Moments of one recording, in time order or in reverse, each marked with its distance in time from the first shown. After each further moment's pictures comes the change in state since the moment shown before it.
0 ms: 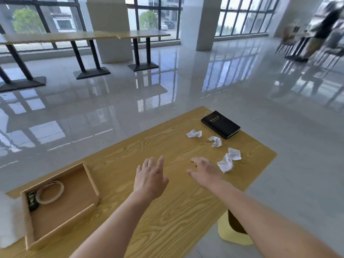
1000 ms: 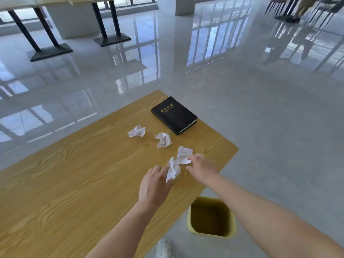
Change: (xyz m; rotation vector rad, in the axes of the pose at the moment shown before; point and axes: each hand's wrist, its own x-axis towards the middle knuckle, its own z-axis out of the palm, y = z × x) left_hand 0.144 0.258 0.151 -0.168 -0.077 0.096; right_hand 0.119 0.305 -0.034 -0.017 -0.094 0.080
